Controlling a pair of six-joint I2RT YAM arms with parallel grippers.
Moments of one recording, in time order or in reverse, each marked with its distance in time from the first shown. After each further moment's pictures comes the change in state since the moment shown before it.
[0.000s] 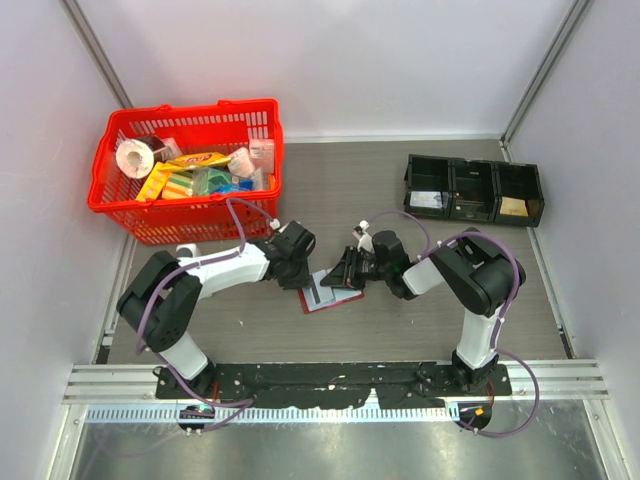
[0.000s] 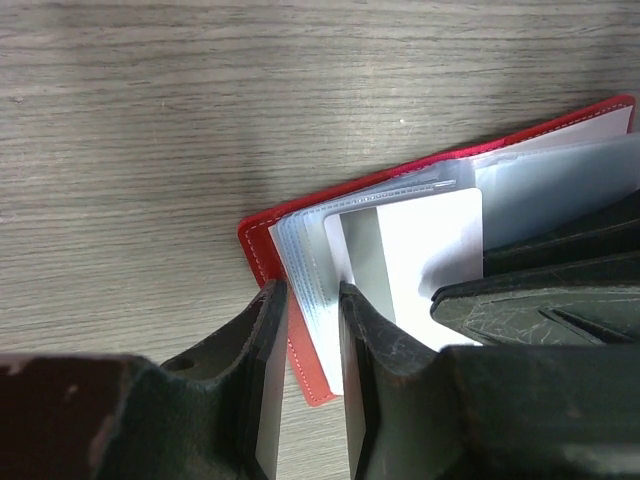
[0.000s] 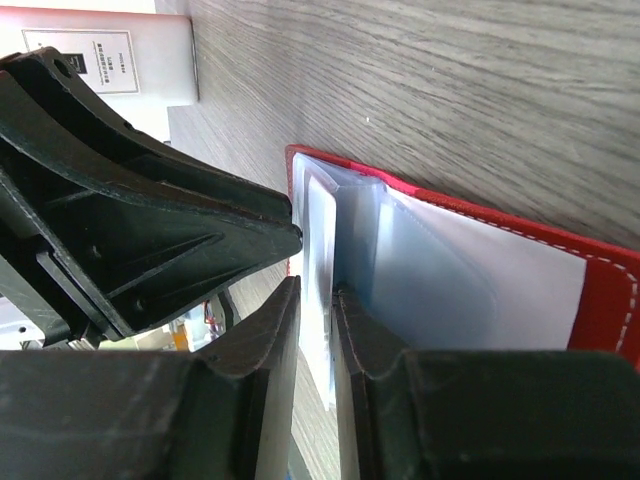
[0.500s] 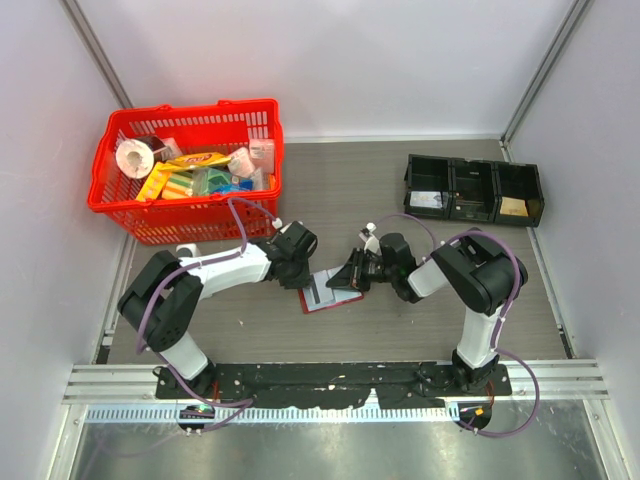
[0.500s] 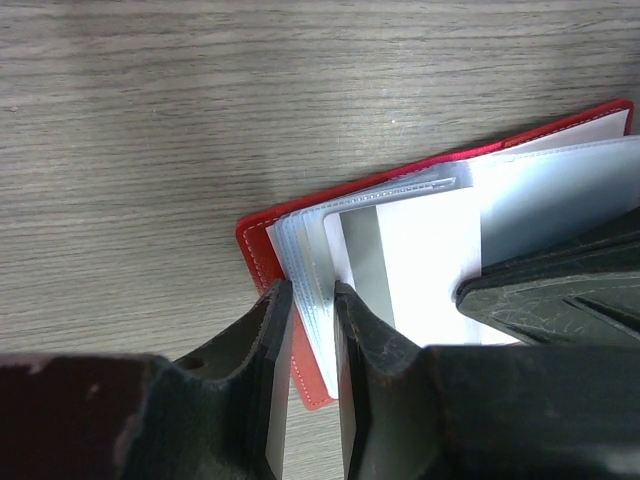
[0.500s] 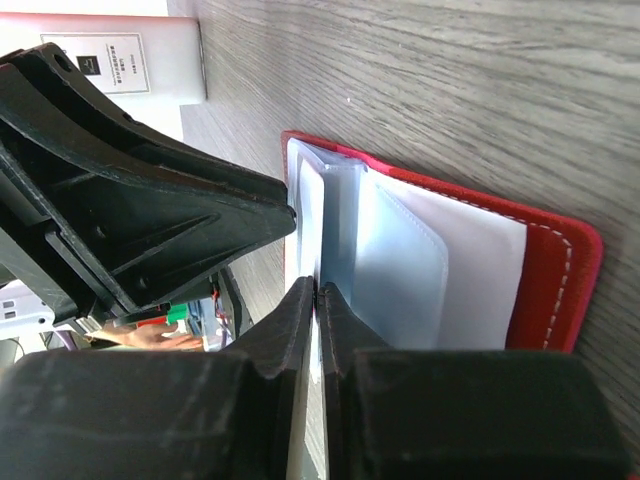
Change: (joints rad) left arm -0.015 0.010 0.014 -0.006 -0.020 0.020; right arm -0.043 0.000 -0.055 0.076 -0.036 0.029
